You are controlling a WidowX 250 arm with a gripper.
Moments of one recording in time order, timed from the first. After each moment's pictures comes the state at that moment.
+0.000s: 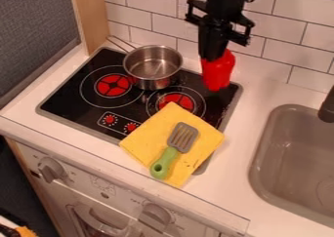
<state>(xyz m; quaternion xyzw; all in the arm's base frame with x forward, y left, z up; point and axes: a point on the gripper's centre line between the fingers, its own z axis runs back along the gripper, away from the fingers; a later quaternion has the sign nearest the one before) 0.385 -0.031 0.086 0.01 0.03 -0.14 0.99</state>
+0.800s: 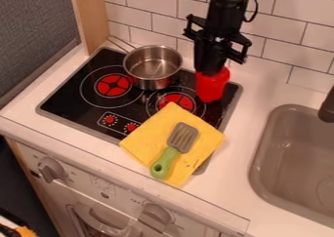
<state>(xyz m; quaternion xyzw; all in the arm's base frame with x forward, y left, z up) 0.377 -0.034 0.068 0.02 0.05 -0.15 0.99</state>
